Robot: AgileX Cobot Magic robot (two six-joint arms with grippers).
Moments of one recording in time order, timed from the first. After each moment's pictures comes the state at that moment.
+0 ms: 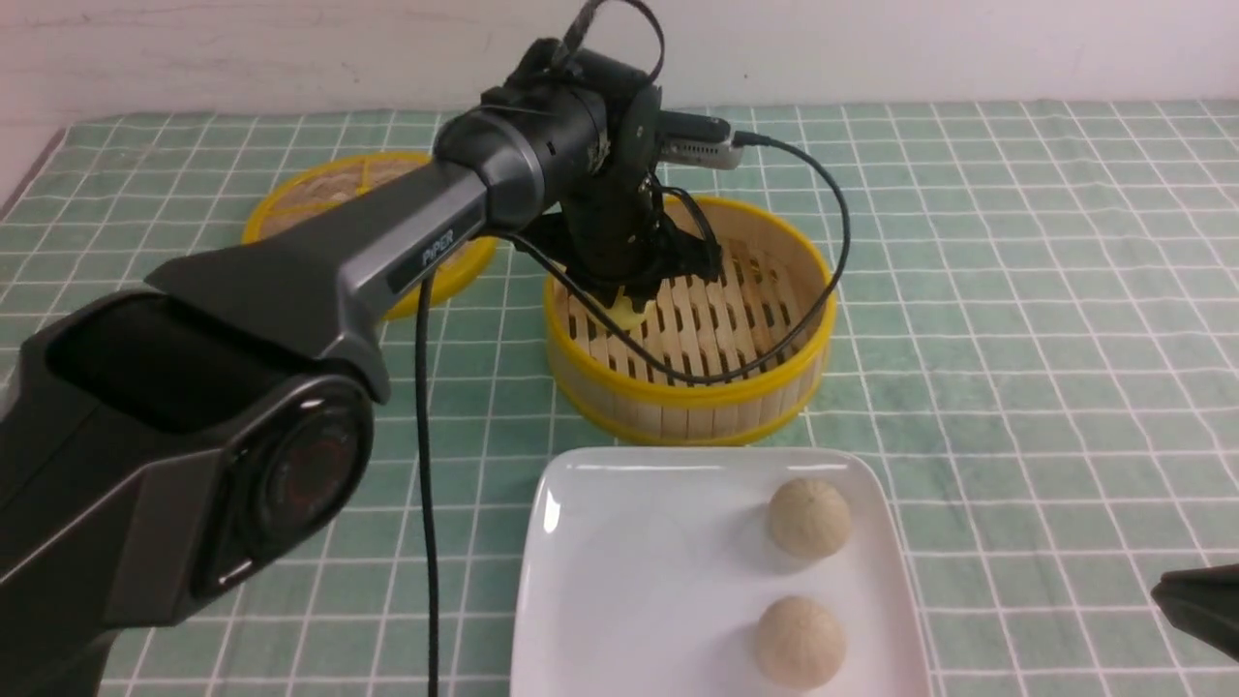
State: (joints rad) right arm 0.68 0.69 -0.55 -0.19 0.71 0.03; left arm -0.54 2.36 -2.16 0.12 0.98 -0.30
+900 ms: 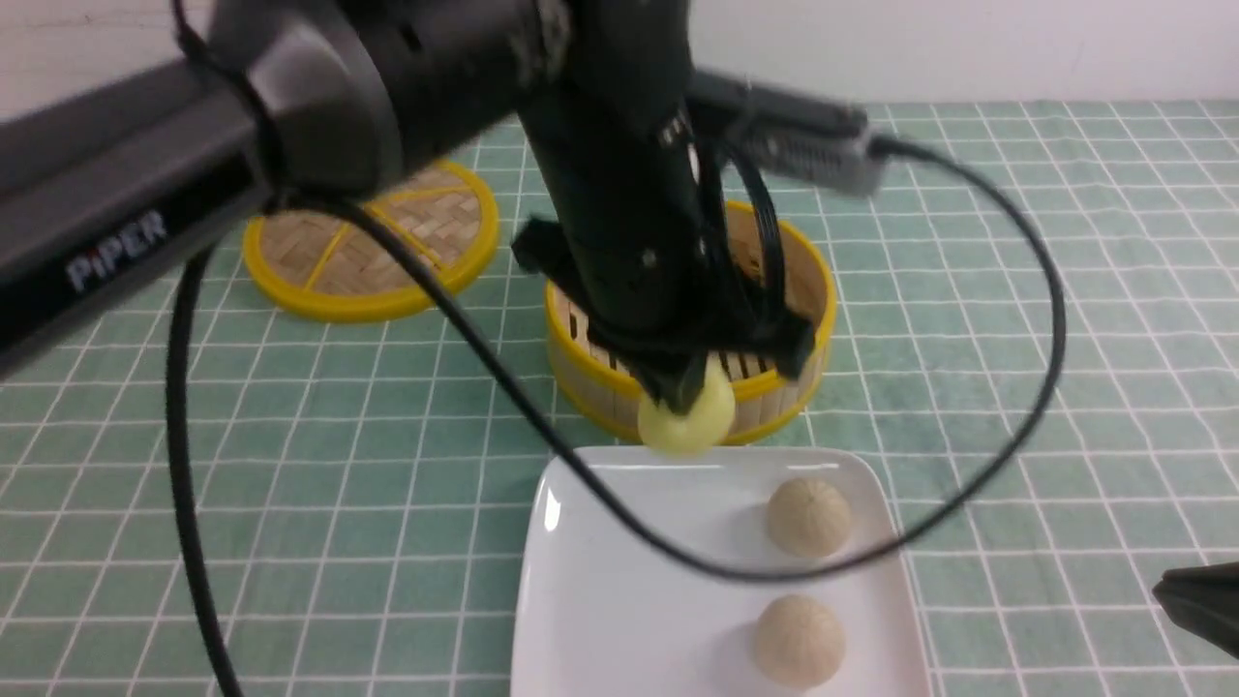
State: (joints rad) right arm 0.68 0.69 -0.55 -0.19 0.71 0.03; left arm -0.79 1.81 -1.64 -0.03 1.23 -0.15
